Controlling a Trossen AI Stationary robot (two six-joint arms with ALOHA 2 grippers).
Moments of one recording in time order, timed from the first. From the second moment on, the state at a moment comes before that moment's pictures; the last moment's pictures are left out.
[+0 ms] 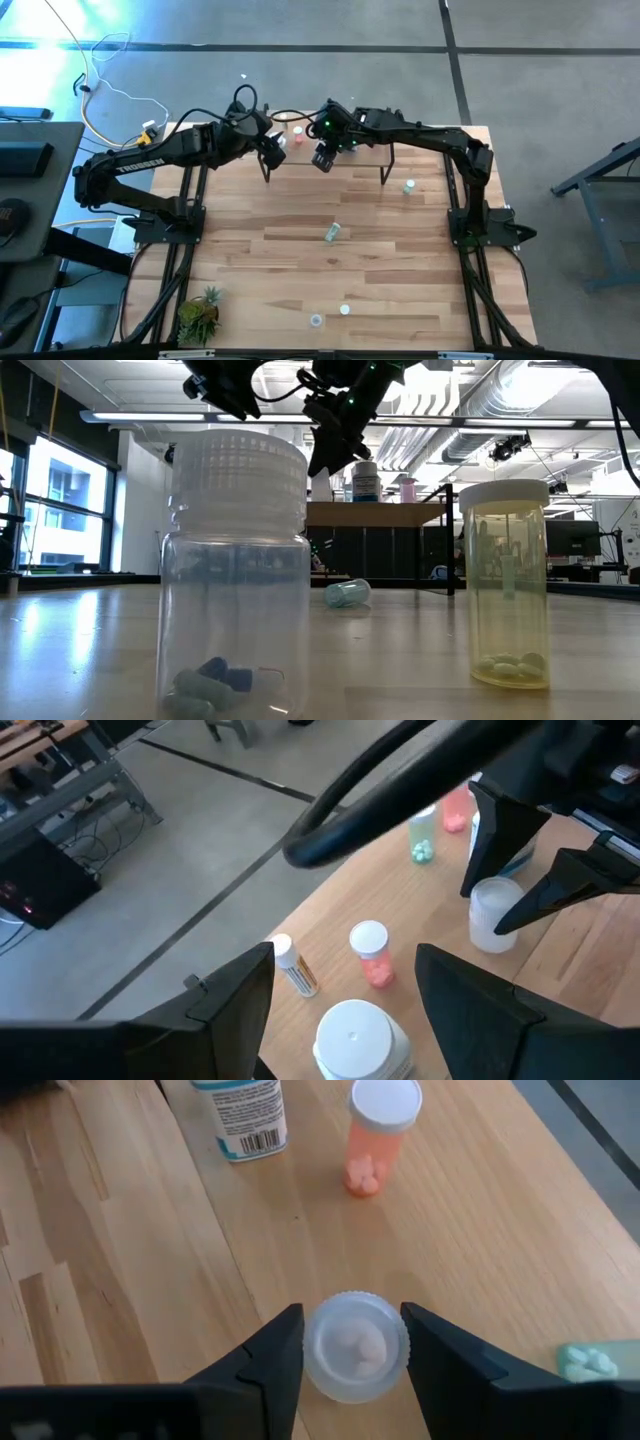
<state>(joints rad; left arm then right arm) 0.40 1.20 1.21 -0.58 -0.56 -0.02 -0.34 1.94 1.84 -0.81 0.08 0.07</state>
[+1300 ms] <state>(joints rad) 0.37 1.21 1.21 -0.69 -0.37 -0.08 -0.28 1.86 1.94 -0.99 0.05 0.19</state>
